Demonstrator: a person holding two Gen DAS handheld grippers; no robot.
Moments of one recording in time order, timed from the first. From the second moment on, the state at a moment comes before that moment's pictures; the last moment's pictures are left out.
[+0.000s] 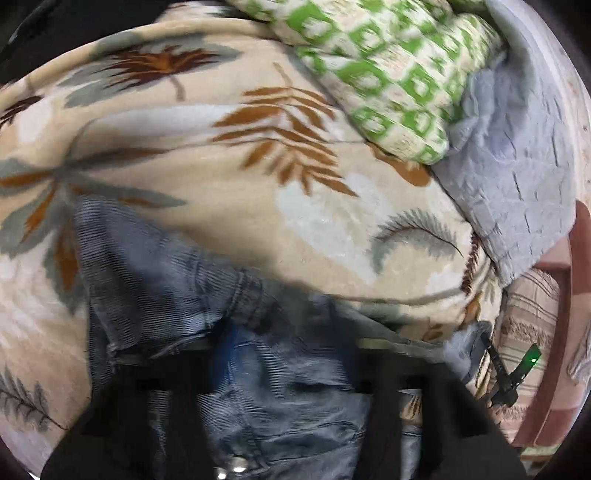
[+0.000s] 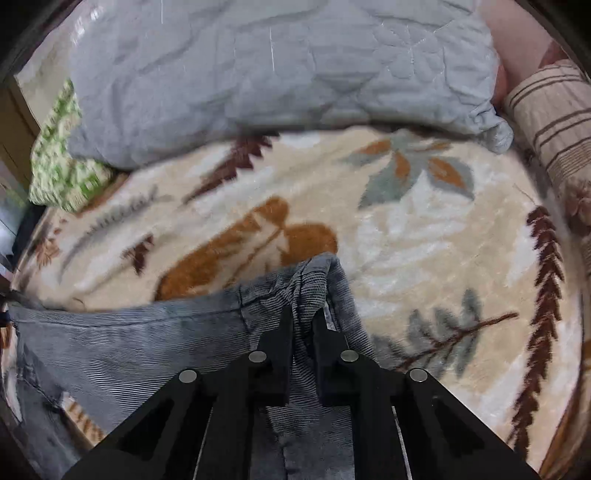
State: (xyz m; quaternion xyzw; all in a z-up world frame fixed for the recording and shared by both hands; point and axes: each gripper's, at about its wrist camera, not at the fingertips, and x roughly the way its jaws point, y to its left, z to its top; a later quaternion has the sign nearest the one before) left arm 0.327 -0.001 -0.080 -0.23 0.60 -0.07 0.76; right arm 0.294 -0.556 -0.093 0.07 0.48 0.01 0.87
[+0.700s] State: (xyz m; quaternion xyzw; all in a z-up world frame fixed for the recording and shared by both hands) left arm 0.353 0.001 -0.057 -0.22 0.62 -0.06 0.75; right arm 0.348 -0.643 -0.092 0.24 0.43 -0.07 0.87
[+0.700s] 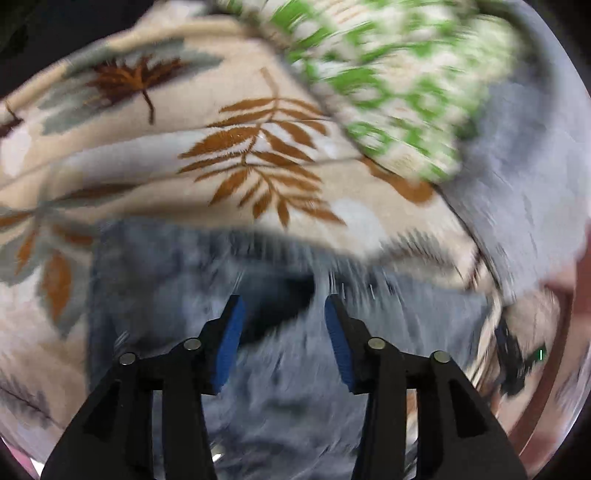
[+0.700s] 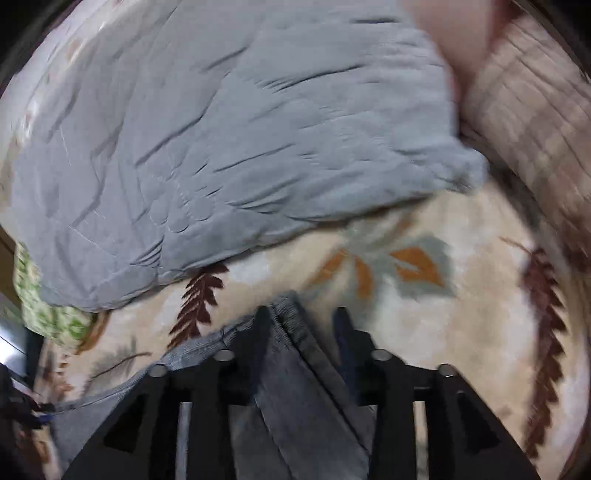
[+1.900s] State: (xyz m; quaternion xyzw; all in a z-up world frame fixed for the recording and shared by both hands) left arm 0.229 -0.004 -0.082 -0.09 0.62 -0.05 0.78; right arm 0.287 -0.591 -0.098 0.22 0.44 -0.07 0.87
